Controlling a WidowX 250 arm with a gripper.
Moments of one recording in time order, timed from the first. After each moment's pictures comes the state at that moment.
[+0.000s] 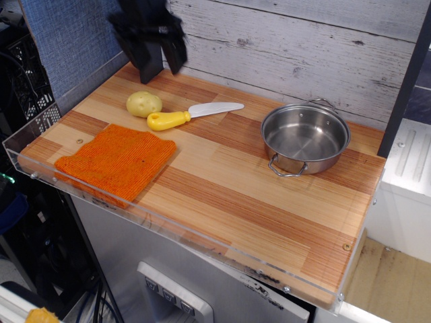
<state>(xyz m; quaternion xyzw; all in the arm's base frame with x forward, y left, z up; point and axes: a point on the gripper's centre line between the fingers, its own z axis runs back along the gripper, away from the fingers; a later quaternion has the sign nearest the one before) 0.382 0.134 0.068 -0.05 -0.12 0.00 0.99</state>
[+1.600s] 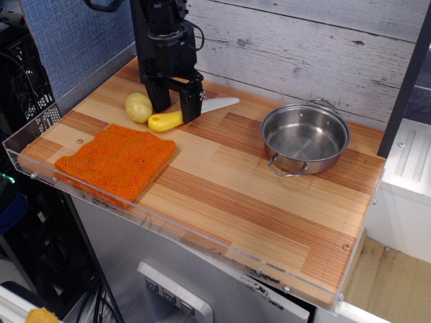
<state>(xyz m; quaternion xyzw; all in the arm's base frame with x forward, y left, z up) 0.382 0.119 0.010 -0.03 0.00 -0.09 1.00</state>
